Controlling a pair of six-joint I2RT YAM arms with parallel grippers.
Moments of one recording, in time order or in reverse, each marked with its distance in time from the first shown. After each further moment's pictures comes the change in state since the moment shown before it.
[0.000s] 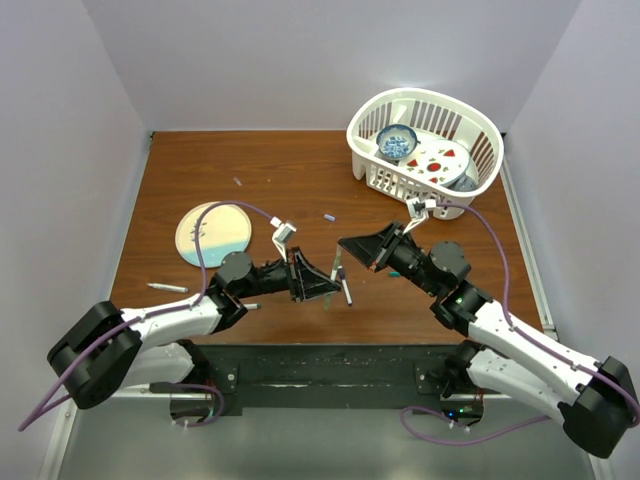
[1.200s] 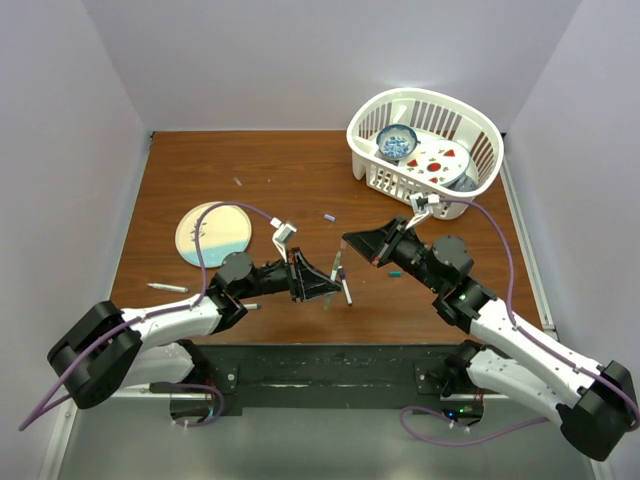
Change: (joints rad) left arm -0.005 0.000 -0.003 -0.005 -0.008 0.000; right arm -0.034 -0.004 0.038 -0.072 0.003 -0.058
